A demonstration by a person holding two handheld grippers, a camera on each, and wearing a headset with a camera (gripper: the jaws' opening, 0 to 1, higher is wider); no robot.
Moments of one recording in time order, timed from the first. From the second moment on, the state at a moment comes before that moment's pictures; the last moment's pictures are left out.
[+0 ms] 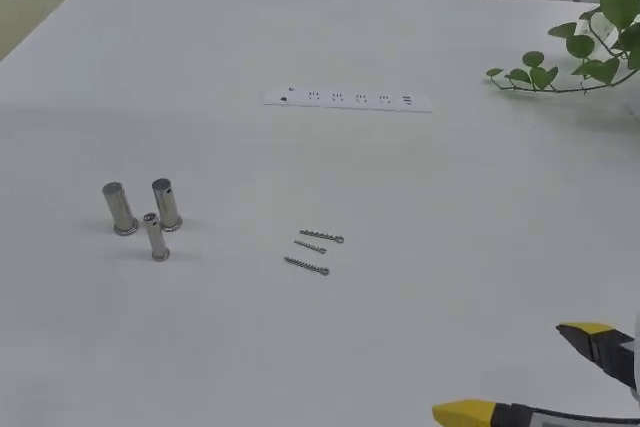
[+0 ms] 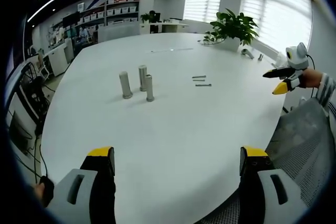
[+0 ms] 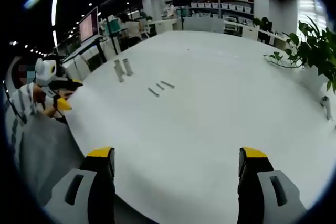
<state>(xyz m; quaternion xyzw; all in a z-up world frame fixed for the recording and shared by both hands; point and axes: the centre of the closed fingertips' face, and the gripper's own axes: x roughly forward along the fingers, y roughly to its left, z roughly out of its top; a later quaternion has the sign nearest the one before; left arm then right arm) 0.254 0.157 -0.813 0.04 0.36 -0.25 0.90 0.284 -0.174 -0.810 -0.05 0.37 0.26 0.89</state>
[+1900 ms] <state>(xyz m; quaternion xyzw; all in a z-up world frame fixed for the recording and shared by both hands) 0.309 0.204 -0.810 0.06 0.35 -0.25 0.90 0.284 -0.166 -0.807 -0.06 0.38 0.26 0.89</state>
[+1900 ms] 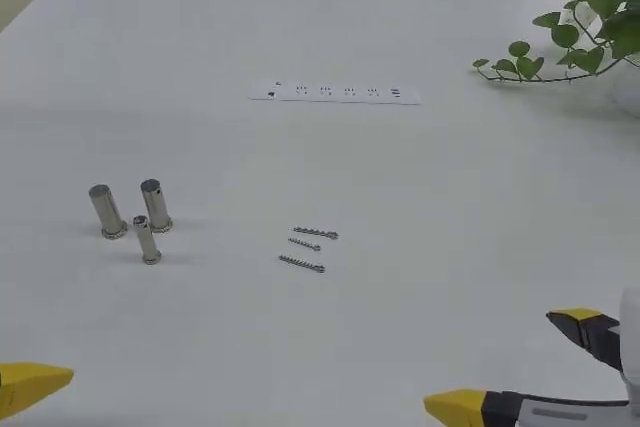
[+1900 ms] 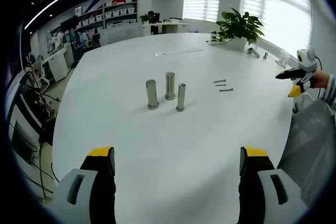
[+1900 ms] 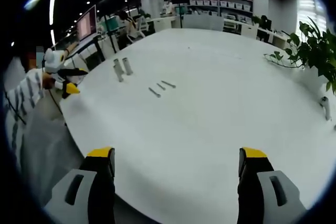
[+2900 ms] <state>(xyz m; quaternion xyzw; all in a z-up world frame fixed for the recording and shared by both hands) 0.354 0.181 -0.843 0.01 0.36 -0.28 0.89 0.282 -0.166 -0.806 -0.06 0.39 0.26 0.88</state>
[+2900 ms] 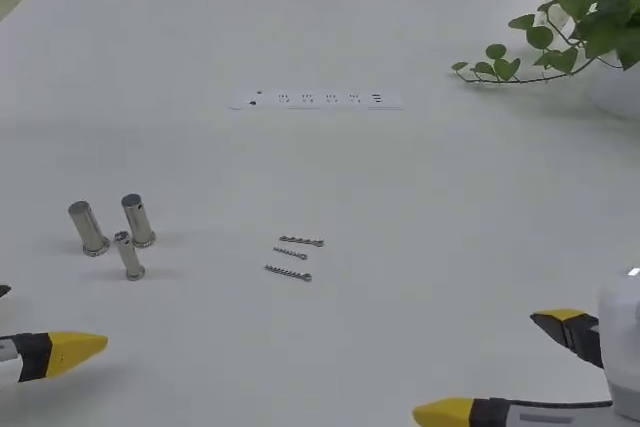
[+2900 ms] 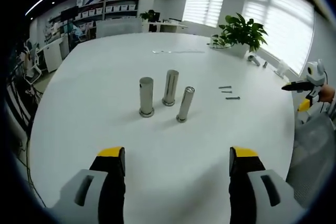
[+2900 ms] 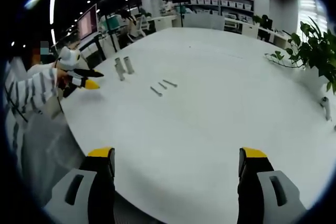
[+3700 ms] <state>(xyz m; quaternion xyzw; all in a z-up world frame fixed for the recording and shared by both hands) 0.392 0.151 -0.839 0.00 0.32 -0.28 0.90 0.276 -0.163 -0.814 -0.05 0.40 0.26 0.88</state>
